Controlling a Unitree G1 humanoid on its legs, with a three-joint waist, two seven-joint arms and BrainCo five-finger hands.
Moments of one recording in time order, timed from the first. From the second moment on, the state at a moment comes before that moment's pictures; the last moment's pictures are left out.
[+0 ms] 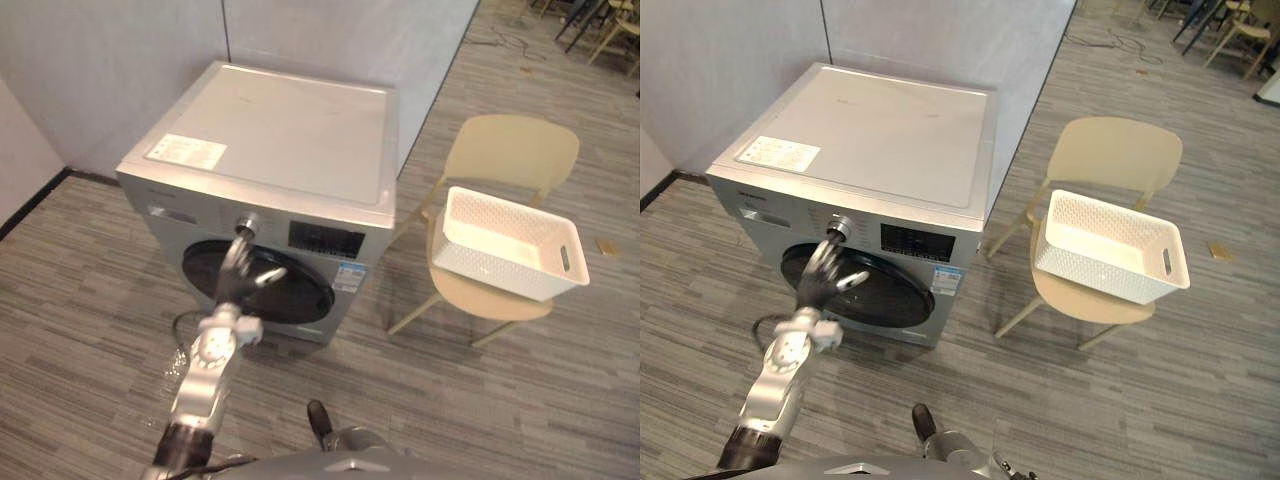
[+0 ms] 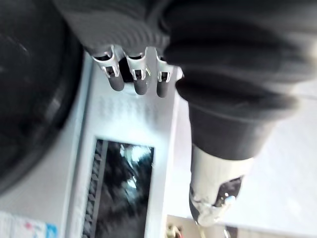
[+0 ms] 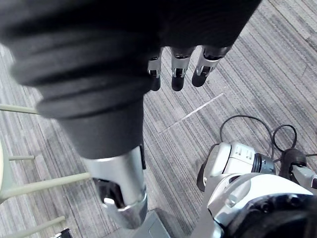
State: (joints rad) left arm 0.08 0.07 -0.10 0.05 -0.19 -0.04 0.12; right arm 0.27 0.05 -0.46 0.84 0.33 0.04 -0.07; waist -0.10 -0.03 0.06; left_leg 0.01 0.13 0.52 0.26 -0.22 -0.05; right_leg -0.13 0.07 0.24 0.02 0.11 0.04
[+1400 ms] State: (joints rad) left arm 0.12 0.02 0.49 0.99 -0.06 0.07 0.15; right arm 0.15 0.02 -0.40 0.91 0.23 0.05 -0.11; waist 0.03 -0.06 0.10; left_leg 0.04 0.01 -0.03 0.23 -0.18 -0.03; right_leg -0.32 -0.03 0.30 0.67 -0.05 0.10
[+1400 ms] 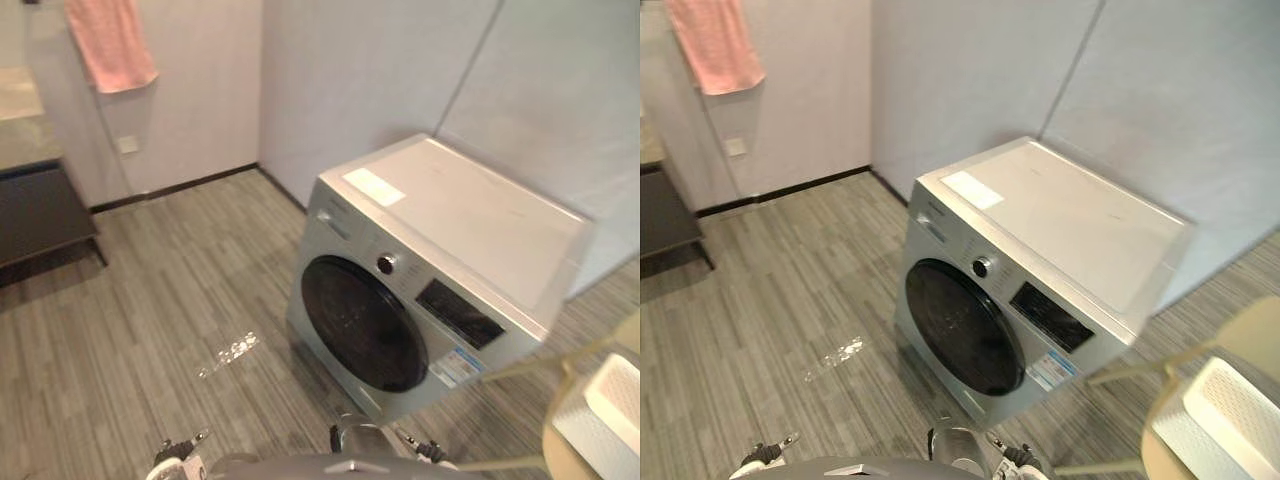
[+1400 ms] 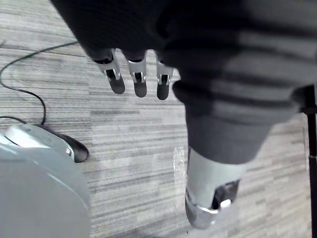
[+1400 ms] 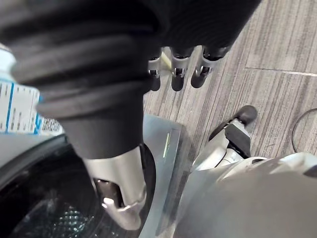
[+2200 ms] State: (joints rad) left arm 0.09 -0.01 0.41 1.01 -0.08 0.08 0.19; right arm 0.12 0.04 -0.54 0.95 0.31 0.06 -0.15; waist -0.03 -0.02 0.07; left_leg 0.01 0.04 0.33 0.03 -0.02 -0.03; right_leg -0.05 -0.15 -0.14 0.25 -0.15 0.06
